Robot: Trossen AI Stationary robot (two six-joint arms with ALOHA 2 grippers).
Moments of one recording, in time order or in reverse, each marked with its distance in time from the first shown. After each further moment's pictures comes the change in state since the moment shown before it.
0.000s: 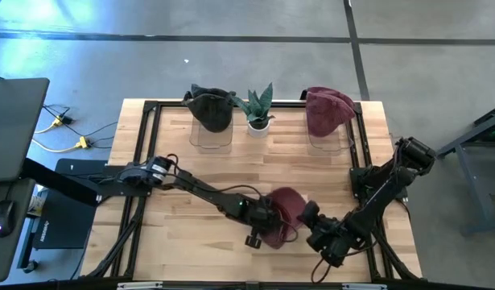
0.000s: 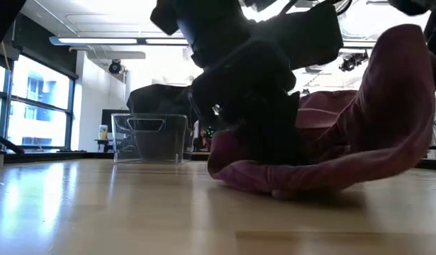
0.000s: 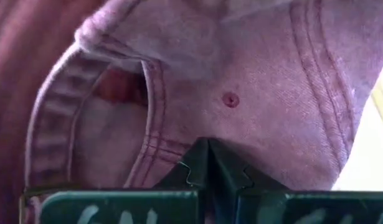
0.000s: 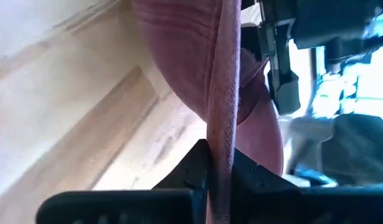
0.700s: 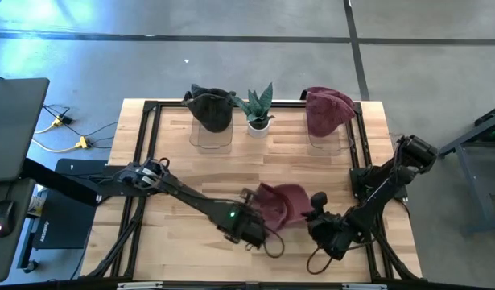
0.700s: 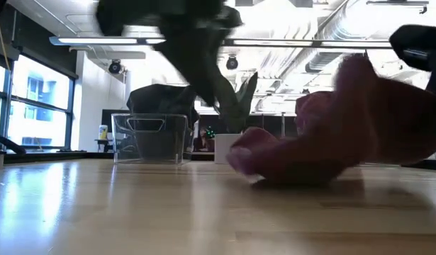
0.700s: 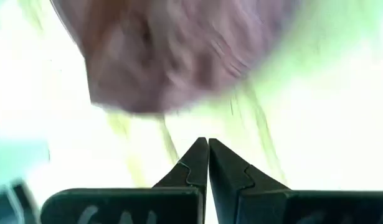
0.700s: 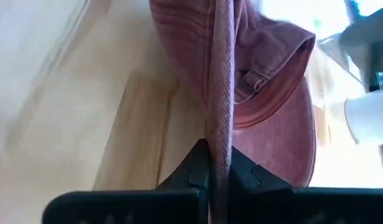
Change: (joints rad) left arm -0.109 -0.071 0.275 -0.780 -0.404 -0.021; right arm 0.005 -0.030 -0.138 0.082 -0.054 0.578
